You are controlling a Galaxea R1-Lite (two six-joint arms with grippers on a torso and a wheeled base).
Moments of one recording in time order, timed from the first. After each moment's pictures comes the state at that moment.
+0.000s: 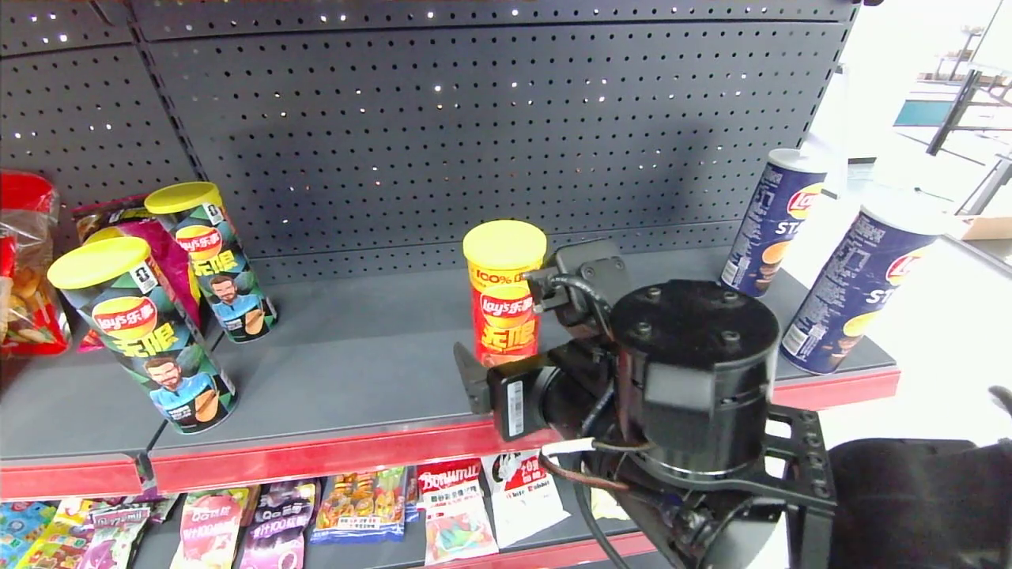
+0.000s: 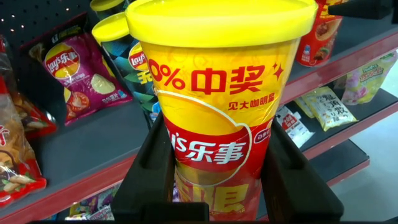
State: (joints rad) left arm -0.12 0.40 -0.70 0.40 -0.11 0.24; right arm 1.08 1.81 -0.93 -0.67 -0.62 0.14
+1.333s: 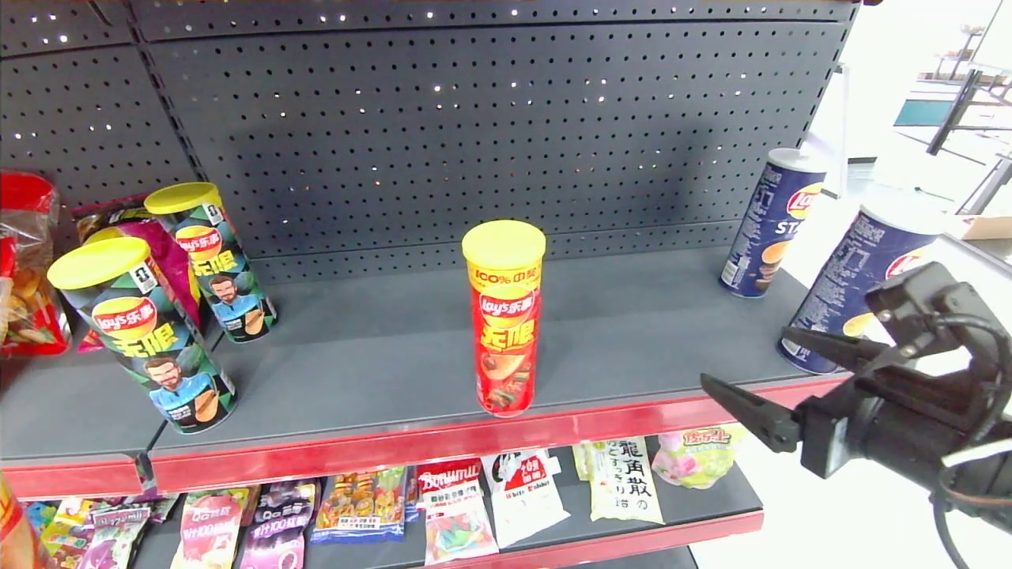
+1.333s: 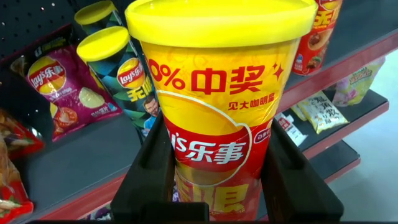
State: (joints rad) left arm -0.13 0.51 -0.70 0.30 -0.15 0.24; right arm 0.59 1.25 -0.42 -0.60 -0.18 -0.10
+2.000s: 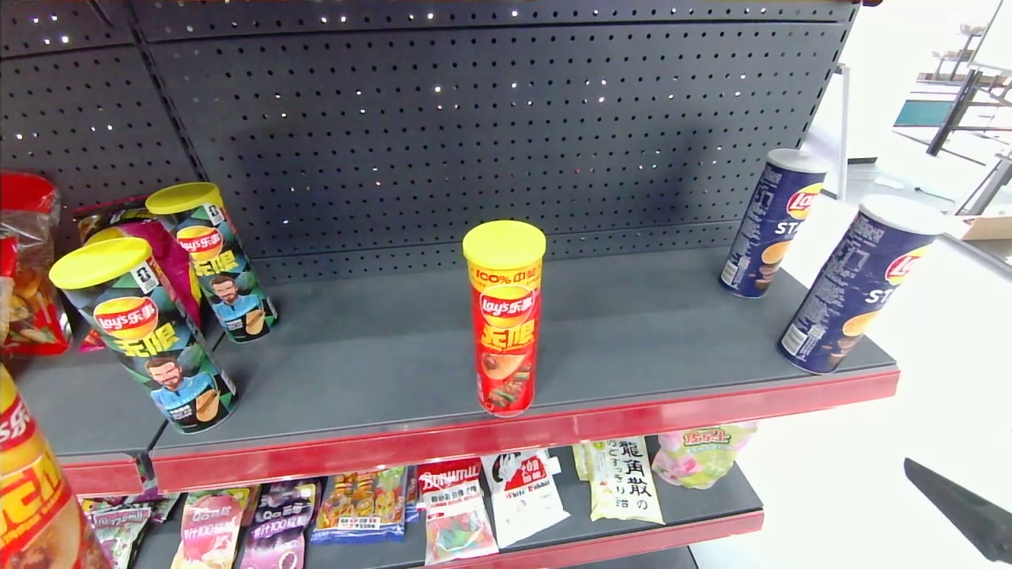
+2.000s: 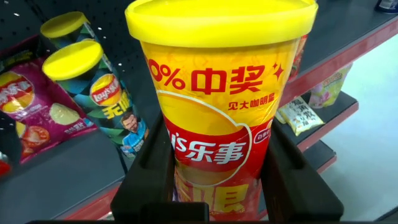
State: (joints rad) left arm -0.13 0.57 -0.68 0.23 -0.26 0.22; right arm 0.30 0.74 -0.29 -0.13 -0.24 -0.10
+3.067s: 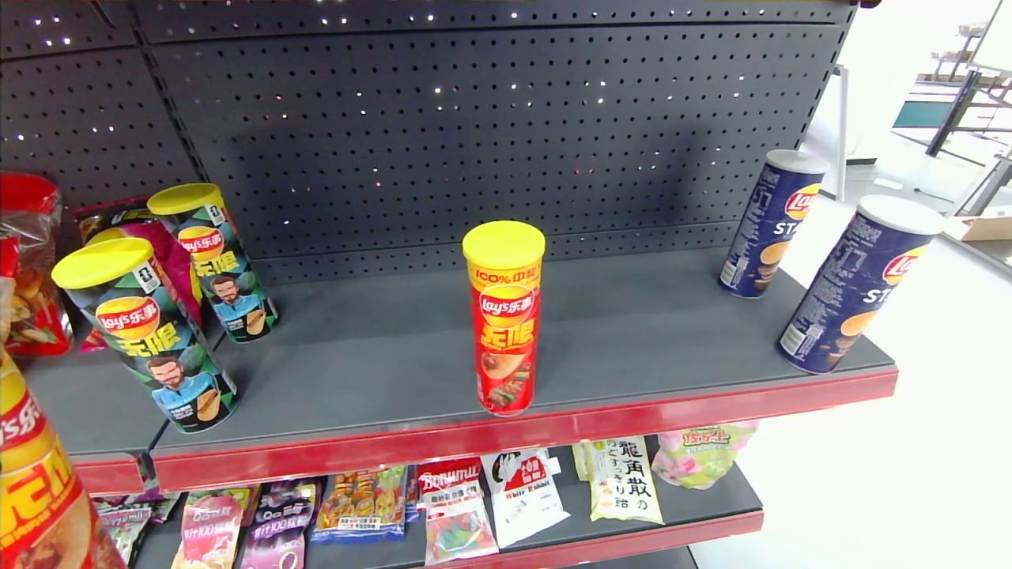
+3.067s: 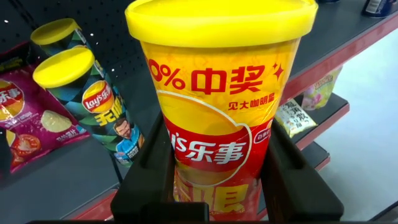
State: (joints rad) left arm -0.13 0.58 -0.67 0.20 -0.29 0.21; right arm 0.00 0.01 -0.12 0.17 -0.04 -0.11
